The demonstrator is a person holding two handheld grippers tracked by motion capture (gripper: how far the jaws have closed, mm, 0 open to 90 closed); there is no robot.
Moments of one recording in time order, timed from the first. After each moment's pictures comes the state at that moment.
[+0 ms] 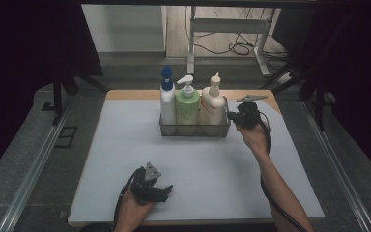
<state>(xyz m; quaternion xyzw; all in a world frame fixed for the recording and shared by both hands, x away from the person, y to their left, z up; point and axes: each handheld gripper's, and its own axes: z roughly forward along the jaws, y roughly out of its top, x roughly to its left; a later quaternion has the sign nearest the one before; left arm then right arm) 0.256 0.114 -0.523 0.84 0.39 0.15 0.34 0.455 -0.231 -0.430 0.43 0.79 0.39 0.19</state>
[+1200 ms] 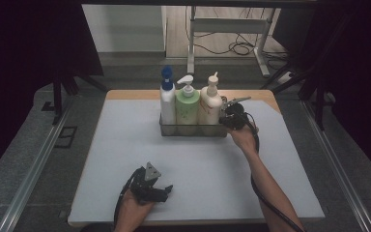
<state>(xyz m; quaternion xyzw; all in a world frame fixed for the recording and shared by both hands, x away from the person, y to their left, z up) 0.256 0.114 -0.523 0.84 0.39 0.15 0.34 0.475 -0.204 -0.462 0.44 0.82 0.34 0.16</state>
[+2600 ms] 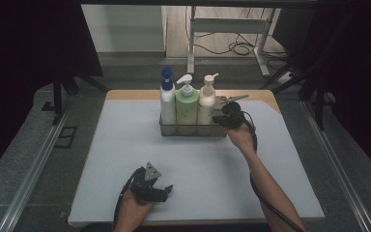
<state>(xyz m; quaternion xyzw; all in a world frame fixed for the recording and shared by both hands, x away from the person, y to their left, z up) 0.256 0.114 -0.523 0.84 0.39 0.15 0.34 0.466 -0.191 -0.445 0.41 0.82 0.37 0.14</state>
